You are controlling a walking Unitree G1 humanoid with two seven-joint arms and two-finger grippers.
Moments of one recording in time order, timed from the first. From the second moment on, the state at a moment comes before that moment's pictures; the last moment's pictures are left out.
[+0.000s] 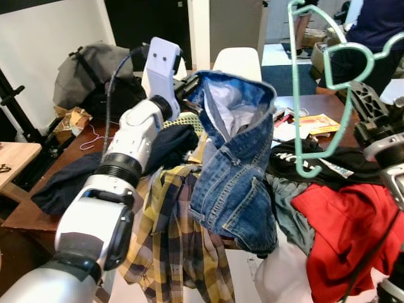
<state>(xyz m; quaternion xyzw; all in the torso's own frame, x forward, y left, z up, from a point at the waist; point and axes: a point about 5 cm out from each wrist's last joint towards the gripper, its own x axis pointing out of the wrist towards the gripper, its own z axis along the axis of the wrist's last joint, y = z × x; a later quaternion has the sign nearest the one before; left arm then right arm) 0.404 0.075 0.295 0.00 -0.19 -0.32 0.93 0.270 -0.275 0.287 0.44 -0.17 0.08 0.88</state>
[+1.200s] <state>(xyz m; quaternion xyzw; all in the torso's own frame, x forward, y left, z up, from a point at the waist) 0.415 0.154 0.292 0.18 -0.21 -0.11 0.95 0.294 -0.220 0.275 0.25 -0.15 0.04 0.96</state>
